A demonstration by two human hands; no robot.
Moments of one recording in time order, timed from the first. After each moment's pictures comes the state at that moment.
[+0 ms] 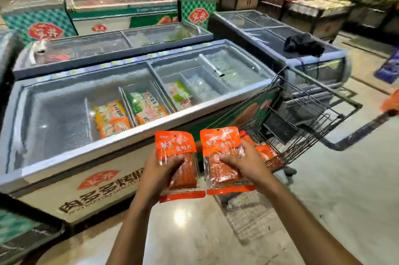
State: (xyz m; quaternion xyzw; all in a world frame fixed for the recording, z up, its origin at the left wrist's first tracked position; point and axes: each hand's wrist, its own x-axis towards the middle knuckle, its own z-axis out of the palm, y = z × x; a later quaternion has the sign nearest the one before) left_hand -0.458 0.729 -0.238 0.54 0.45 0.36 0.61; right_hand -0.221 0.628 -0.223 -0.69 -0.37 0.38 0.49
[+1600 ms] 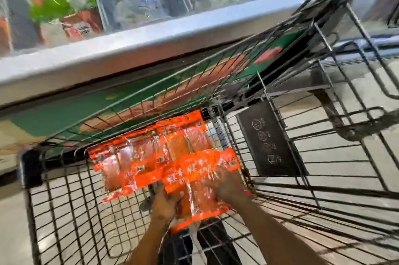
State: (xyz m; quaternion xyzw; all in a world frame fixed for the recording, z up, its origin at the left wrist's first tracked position) left_hand 0.135 0.869 -0.736 0.31 0.70 0.10 0.63; right_hand 0.337 0.849 -0.731 -0.77 -0.28 0.55 0.14
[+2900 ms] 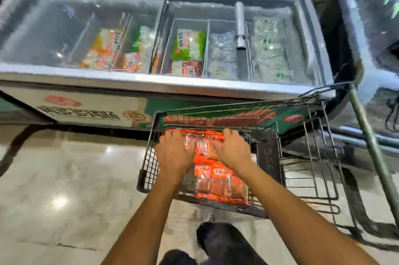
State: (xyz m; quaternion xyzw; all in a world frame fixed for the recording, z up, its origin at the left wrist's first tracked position) left_hand 0.089 0.841 -0.385 0.58 0.80 0.04 0.14; right_hand 0.269 0.877 -0.400 -0.68 -0.70 0.20 -0.03
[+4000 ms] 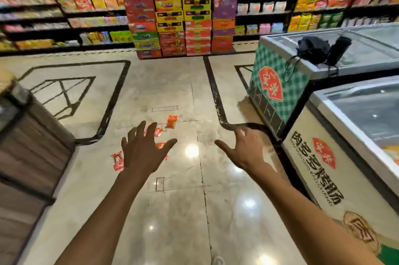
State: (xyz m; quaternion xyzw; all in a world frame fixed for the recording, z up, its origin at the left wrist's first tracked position) left_hand -0.430 0.216 -0.226 -0.02 0.99 0.12 -0.05; right_hand -0.418 0.508 -0.259 -0.09 -0.98 0.20 0.02
